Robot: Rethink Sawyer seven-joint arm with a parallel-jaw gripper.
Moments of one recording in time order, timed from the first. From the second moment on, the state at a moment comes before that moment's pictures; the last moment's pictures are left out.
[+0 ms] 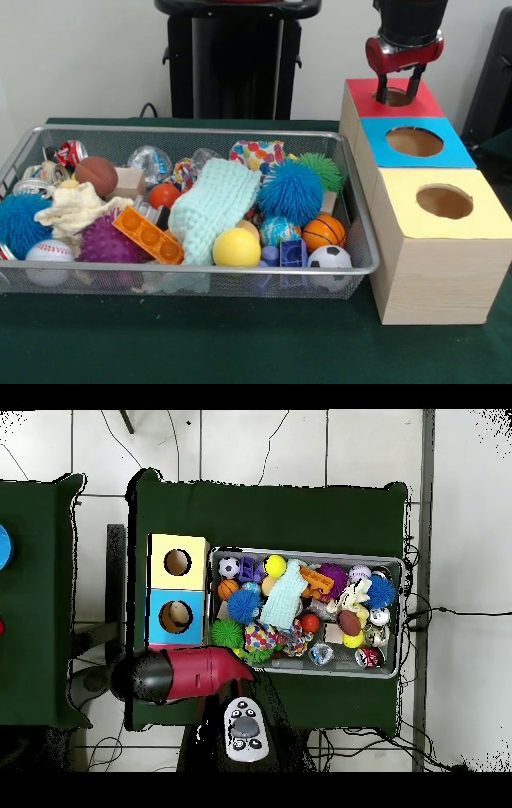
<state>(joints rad) -0.01 -0.76 0.12 1.99 0.04 0.53 1.48</state>
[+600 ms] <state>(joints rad) -0.02 -0.76 0.12 2.00 0.04 0.52 1.48</state>
